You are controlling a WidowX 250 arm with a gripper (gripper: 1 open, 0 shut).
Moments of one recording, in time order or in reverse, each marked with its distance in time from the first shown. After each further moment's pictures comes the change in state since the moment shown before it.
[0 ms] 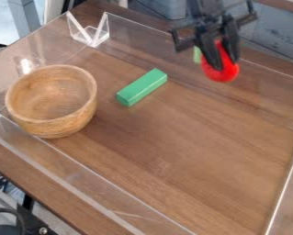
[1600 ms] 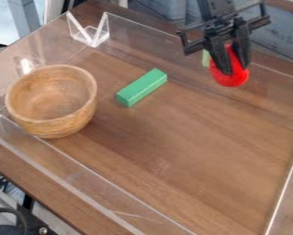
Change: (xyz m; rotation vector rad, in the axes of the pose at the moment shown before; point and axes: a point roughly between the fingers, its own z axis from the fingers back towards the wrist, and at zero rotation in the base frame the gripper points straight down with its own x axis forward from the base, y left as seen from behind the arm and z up) arm -0.016 -0.003 0.003 0.020 0.015 -0.051
